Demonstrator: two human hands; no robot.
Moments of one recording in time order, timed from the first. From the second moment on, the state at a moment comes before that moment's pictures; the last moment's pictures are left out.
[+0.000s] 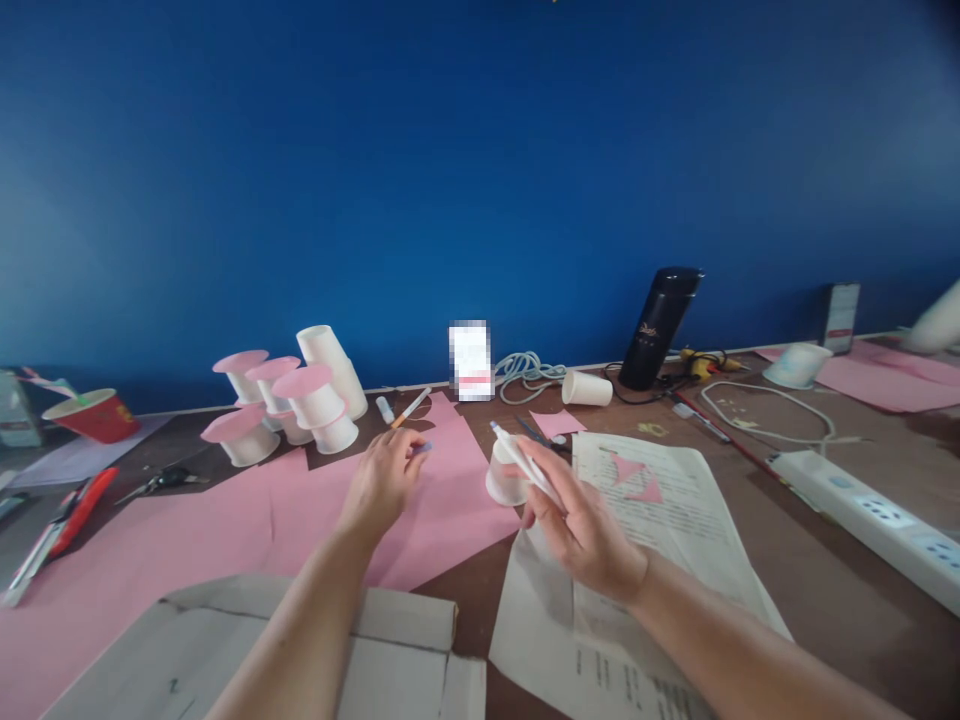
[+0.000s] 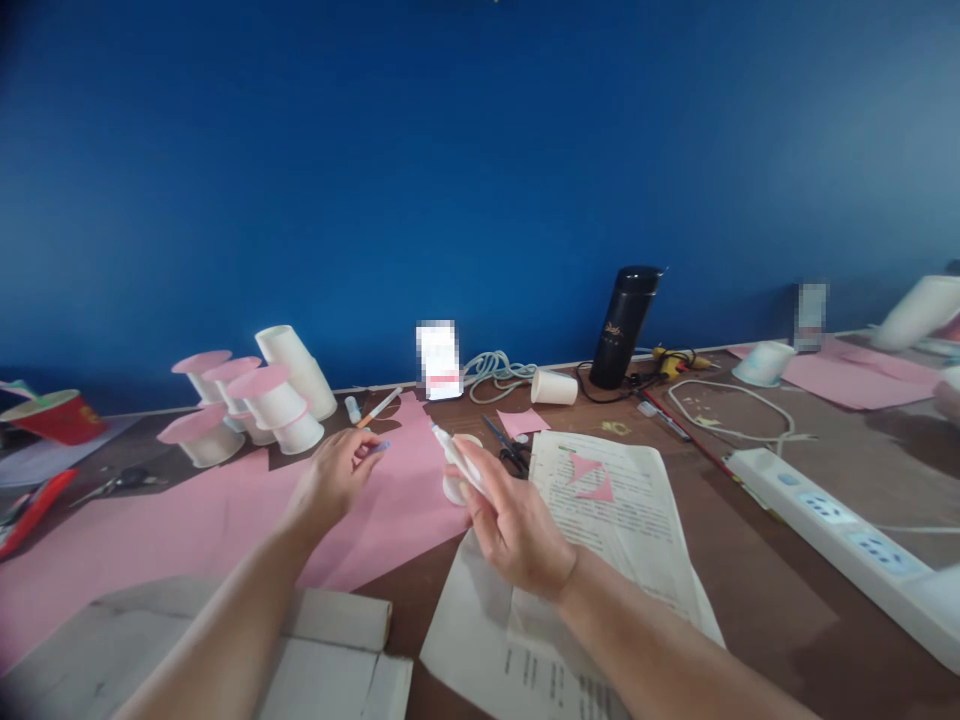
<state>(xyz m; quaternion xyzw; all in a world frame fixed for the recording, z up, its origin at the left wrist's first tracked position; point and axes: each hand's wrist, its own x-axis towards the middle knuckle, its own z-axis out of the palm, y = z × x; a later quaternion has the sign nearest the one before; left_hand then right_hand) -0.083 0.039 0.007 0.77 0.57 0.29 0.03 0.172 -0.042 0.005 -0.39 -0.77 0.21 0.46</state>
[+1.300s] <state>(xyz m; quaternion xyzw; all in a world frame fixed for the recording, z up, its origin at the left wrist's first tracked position) -0.042 0.001 0.027 0.90 0.28 0.32 -0.05 0.173 -0.039 0.002 -0.44 -0.80 0.13 0.39</state>
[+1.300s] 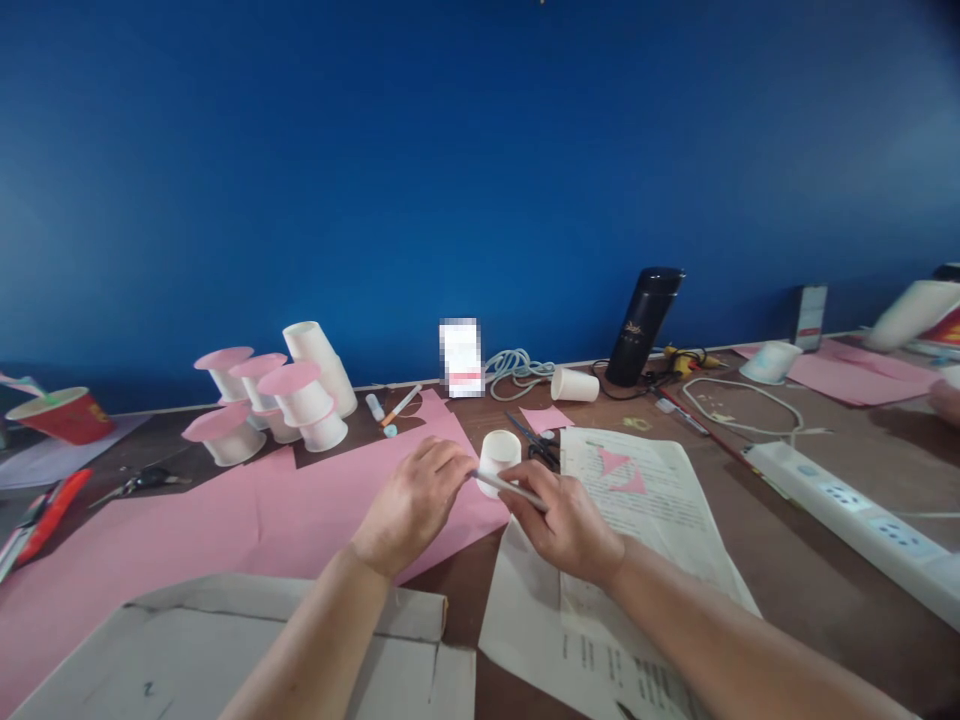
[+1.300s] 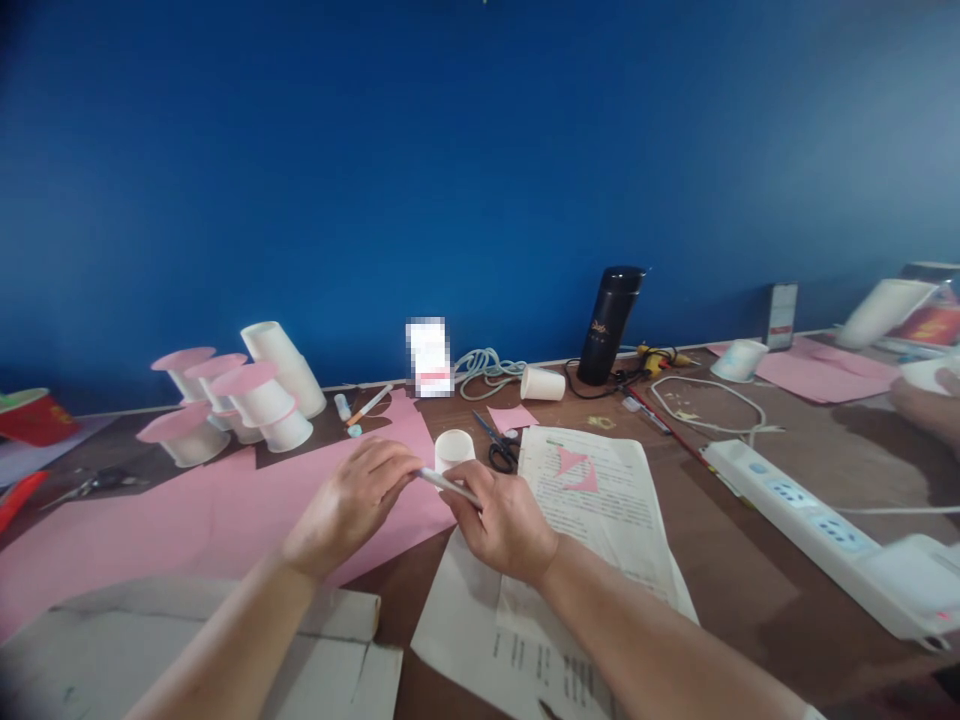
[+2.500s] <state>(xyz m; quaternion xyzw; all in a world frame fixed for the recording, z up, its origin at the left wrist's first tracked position) -0.107 0.057 -0.008 0.64 0.76 0.11 0.02 0.209 0.009 0.004 -0.75 -0.65 0.03 0.10</state>
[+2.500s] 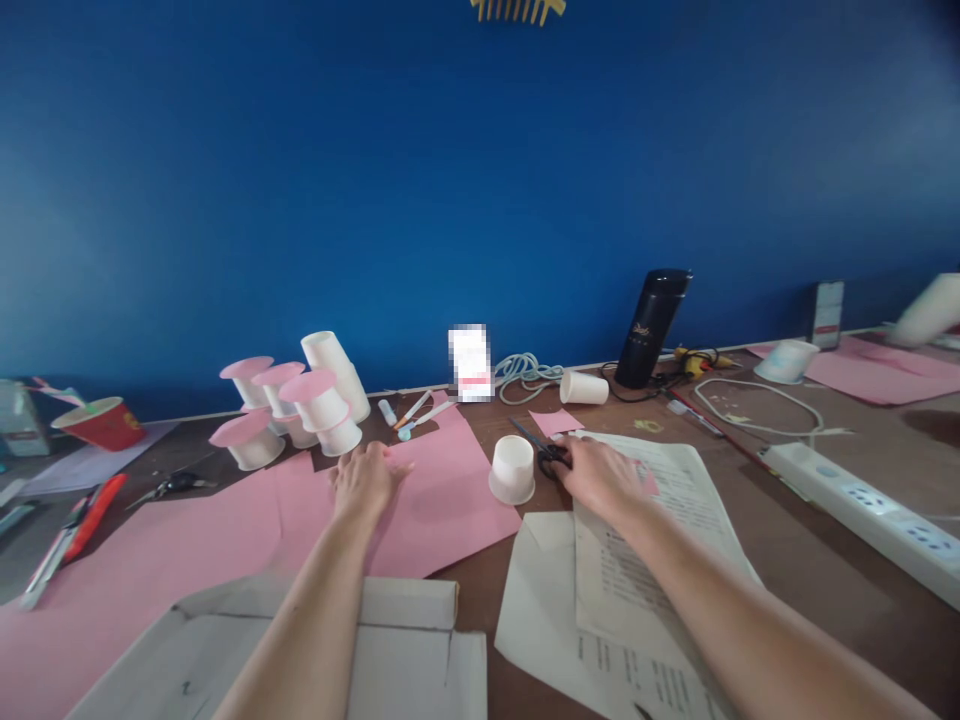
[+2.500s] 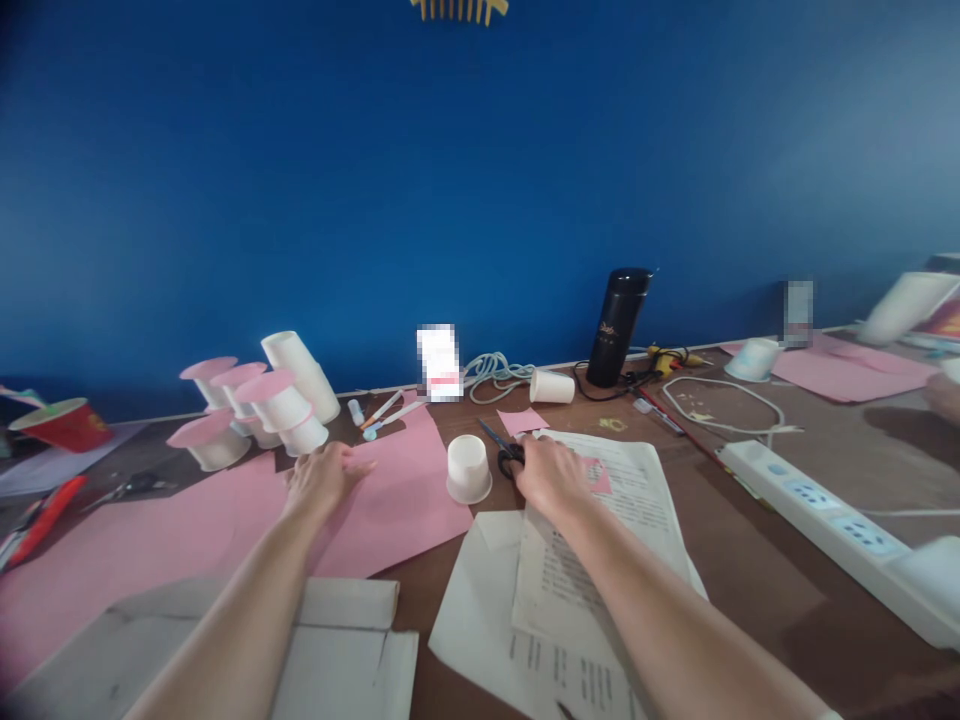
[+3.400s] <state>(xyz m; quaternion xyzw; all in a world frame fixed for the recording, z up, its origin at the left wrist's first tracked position) -0.110 0.062 -0.016 0.65 0.74 0.17 0.04 0.213 0.008 0.001 -0.36 -0.38 0.61 0.60</state>
